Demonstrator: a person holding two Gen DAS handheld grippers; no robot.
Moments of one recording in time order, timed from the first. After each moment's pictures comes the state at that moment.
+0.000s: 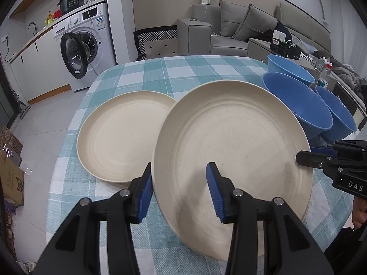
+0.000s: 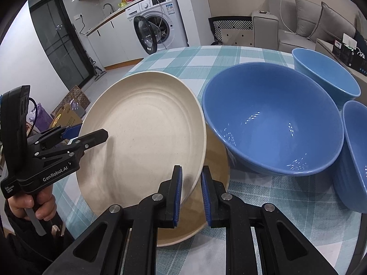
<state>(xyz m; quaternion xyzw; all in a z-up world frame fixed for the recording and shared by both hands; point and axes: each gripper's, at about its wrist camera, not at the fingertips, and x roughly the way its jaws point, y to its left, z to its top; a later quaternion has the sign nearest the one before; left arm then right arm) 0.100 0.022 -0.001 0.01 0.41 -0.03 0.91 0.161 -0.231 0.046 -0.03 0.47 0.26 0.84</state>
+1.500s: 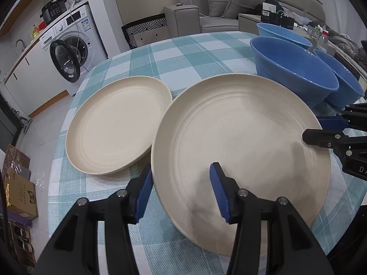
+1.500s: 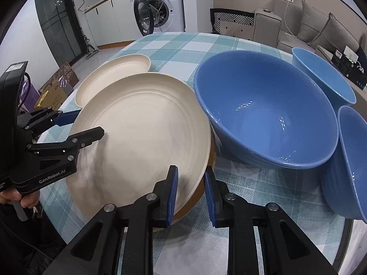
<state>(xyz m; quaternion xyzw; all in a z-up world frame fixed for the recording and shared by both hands) 0.103 -0.005 -0.025 0.08 0.45 -0.04 0.89 0.166 -0.224 0.026 -0.12 0.49 0.24 0.83</state>
